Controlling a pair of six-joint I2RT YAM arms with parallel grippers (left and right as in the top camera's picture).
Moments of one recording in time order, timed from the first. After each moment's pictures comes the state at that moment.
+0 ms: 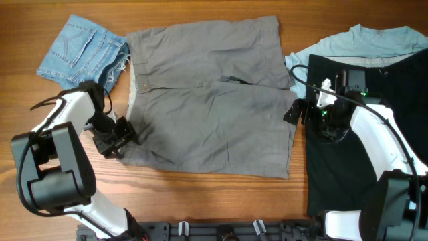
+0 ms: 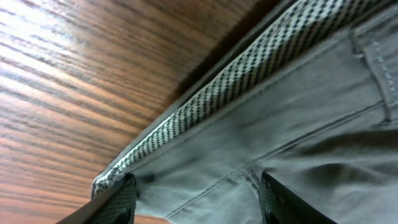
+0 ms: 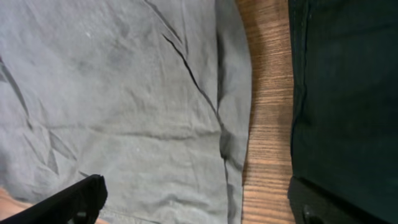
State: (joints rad) left arm 0.24 1.85 1.05 -1.05 0.19 -0.31; right arm -0.11 1.55 0.96 -0.83 -0.40 0.19
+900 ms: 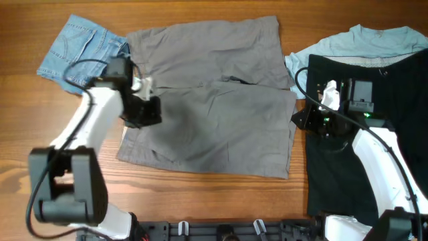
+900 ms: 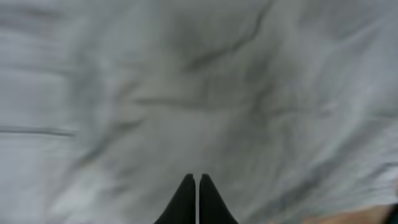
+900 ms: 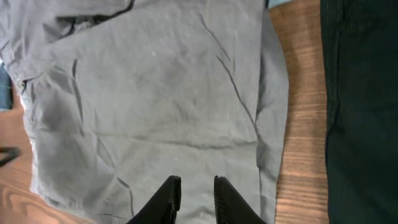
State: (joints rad) left arm -0.04 1.72 1.11 -0.86 0.34 -0.12; right arm -0.11 1.36 0.83 -0.68 -0.48 0.27
